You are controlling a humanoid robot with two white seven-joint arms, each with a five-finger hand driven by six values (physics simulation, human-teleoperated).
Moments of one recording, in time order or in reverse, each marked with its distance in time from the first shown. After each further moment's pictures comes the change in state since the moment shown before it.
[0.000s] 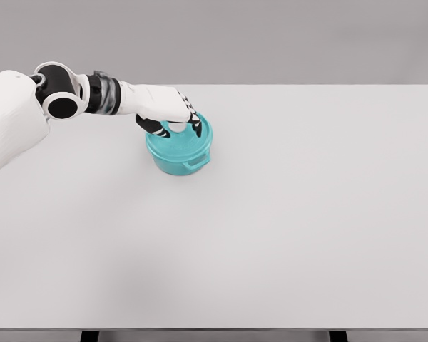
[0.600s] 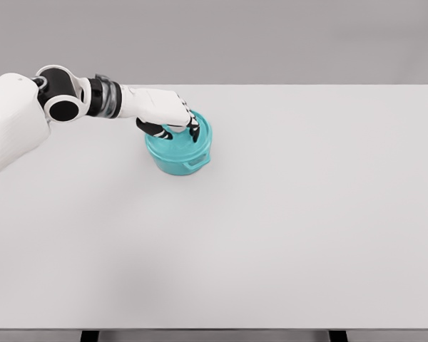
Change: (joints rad) left arm 0.002 0.001 -0.014 0.003 0.001 0.000 0.000; right arm 0.000 0.000 0.000 0.000 0.000 0.000 0.000
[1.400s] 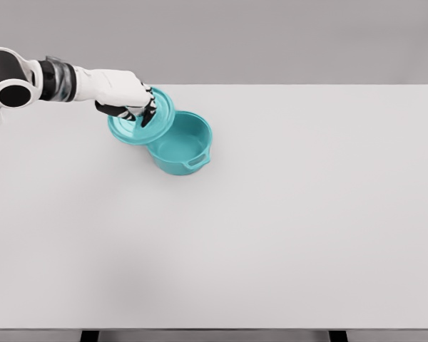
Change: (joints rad) left arm -0.041 0.139 0.009 -0.012 0.002 -0.001 -0.007; right arm 0.000 0.000 0.000 0.000 0.000 0.000 0.000
